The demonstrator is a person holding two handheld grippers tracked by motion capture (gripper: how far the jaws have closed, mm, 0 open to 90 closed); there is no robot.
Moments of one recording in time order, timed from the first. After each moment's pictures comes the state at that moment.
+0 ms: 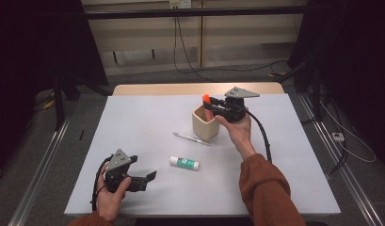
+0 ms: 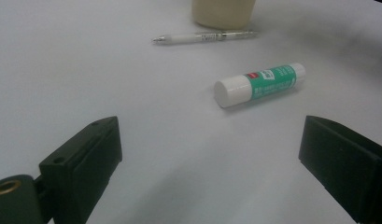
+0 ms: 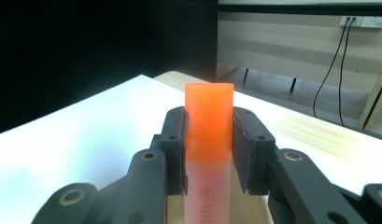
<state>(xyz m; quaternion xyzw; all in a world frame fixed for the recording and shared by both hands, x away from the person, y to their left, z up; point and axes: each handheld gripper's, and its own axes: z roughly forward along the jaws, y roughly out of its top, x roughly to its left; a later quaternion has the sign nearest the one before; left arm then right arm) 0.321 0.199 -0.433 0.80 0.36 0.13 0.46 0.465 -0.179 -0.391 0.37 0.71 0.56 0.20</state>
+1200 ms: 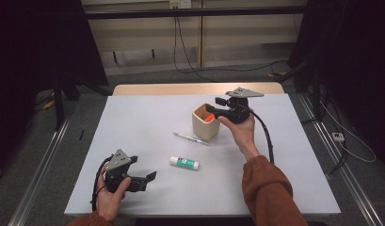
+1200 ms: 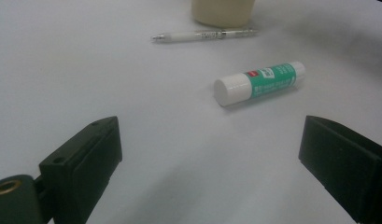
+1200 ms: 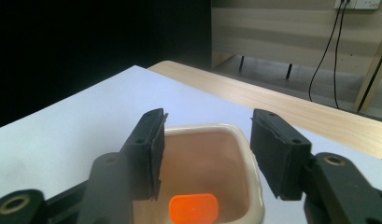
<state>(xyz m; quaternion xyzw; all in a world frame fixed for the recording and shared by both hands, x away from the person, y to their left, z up) 0.321 0.199 -0.434 0.80 0.36 0.13 0.46 0.461 -0.191 -0.389 0.39 0.71 0.55 0.20</state>
